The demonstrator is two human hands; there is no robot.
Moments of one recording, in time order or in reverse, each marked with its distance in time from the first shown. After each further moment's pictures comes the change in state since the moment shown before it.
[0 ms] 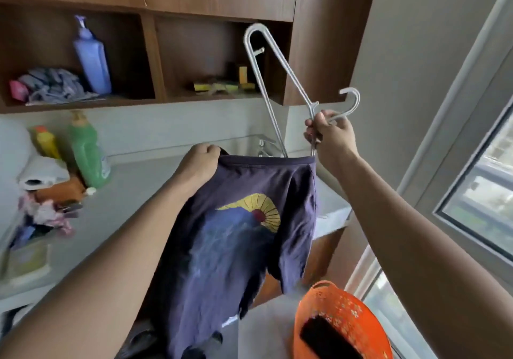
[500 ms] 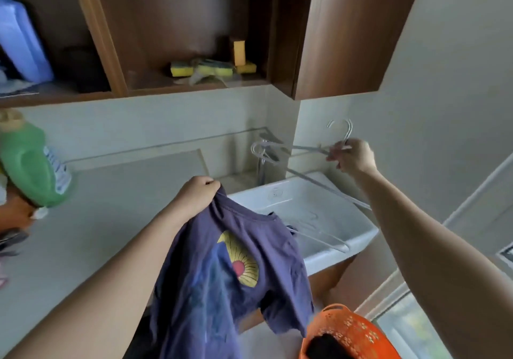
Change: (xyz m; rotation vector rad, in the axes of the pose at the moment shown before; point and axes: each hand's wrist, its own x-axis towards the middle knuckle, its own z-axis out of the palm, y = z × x) left_hand 0.185 -0.107 0.101 0.155 -0.211 -0.171; right_hand 0.246 0.136 -0.078 -0.926 0.095 0.124
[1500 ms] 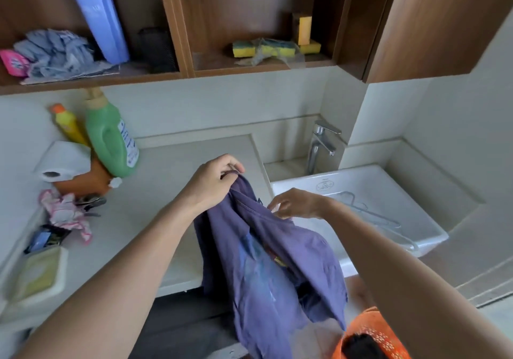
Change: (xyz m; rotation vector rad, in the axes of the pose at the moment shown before) left_hand -0.027 -0.061 -0.068 -0.088 0.076 0.194; right_hand -0.108 -0.002 0.204 -0.403 -1.119 -0.283
